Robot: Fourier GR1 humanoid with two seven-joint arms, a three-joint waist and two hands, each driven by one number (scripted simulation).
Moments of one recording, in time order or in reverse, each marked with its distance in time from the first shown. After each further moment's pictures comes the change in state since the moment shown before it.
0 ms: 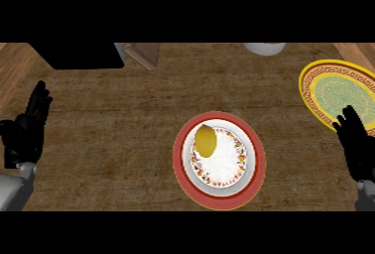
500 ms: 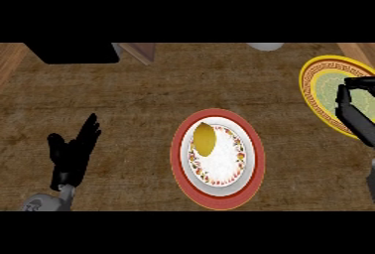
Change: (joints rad) left arm 0.097 -0.167 -0.117 0.001 0.103 -0.091 0.115; right arm -0.133 -0.025 -0.035 -0.242 0.236 -0.166 -0.314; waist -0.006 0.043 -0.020
